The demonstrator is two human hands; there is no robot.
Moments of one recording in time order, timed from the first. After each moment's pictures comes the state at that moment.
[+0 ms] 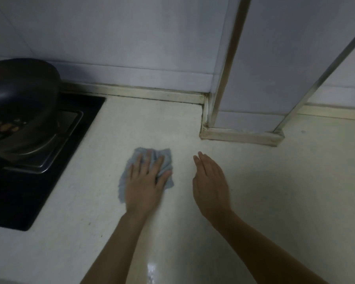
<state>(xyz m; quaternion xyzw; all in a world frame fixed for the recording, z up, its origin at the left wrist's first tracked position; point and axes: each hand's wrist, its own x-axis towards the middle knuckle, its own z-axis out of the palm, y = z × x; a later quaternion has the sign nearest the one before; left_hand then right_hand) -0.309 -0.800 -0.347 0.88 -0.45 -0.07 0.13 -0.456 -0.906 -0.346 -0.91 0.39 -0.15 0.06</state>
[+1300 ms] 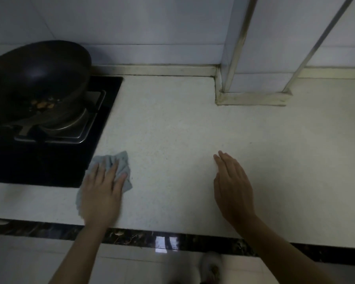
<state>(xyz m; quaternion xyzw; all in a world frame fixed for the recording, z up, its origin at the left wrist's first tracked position) -0.224 -0.581 -0.366 0.86 -0.51 0.03 -0.02 -0.501 -0.771 -0.338 -0.88 0.43 -0.18 0.04</state>
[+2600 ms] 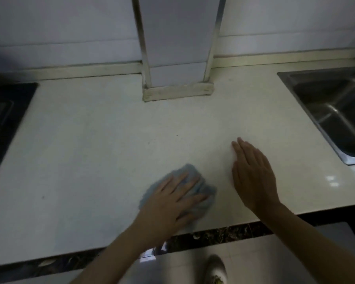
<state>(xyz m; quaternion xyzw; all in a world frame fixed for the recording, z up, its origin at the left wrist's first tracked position) -0.478 -0.733 -0.356 0.56 -0.82 -0.05 0.07 -0.699 -0.862 -0.328 -0.85 0.52 -0.11 -0.02</state>
